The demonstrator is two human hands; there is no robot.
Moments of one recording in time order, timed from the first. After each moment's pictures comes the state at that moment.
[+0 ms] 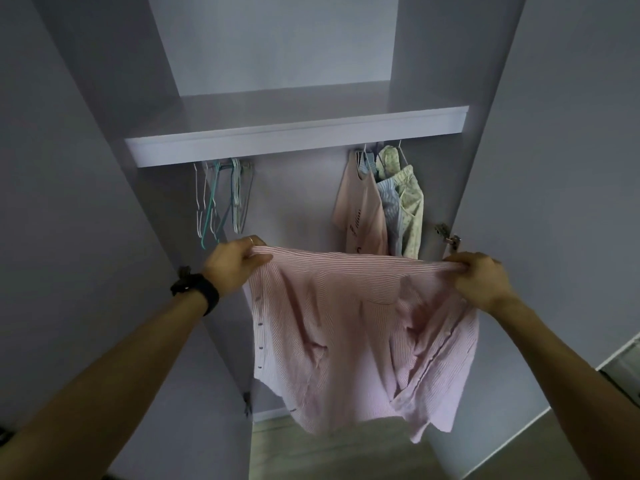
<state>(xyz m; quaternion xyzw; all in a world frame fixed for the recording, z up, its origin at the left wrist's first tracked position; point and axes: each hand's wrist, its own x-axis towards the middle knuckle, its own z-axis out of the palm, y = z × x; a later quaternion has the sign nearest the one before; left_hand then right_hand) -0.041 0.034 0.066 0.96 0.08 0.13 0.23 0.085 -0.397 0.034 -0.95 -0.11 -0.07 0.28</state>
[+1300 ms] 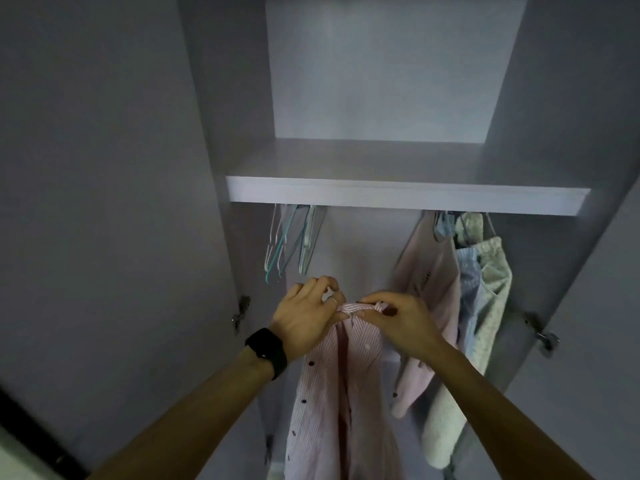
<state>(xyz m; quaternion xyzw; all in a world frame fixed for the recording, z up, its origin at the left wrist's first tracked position) -0.045 0.009 0.072 0.97 -0.02 0.23 -0.03 0.076 -0.174 0.063 -0.78 -0.42 0.02 0.47</state>
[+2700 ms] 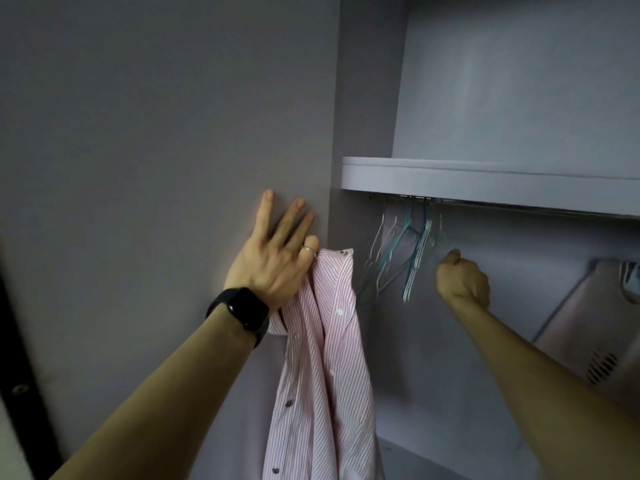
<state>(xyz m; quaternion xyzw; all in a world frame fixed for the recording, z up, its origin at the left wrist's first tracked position) -0.114 0.161 0.060 0.81 0.30 0.10 -0.49 0.198 0.077 0.005 -0.86 -0.14 -0.06 0.49</state>
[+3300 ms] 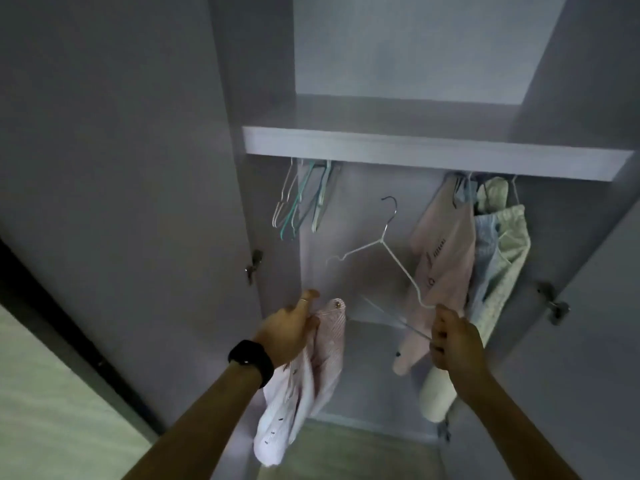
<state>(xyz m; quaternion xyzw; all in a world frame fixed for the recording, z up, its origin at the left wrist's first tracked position) -0.113 0.005 -0.002 0.95 0.18 0.07 0.23 0.034 -0.246 0.018 -0.69 -0.05 0.19 0.69</state>
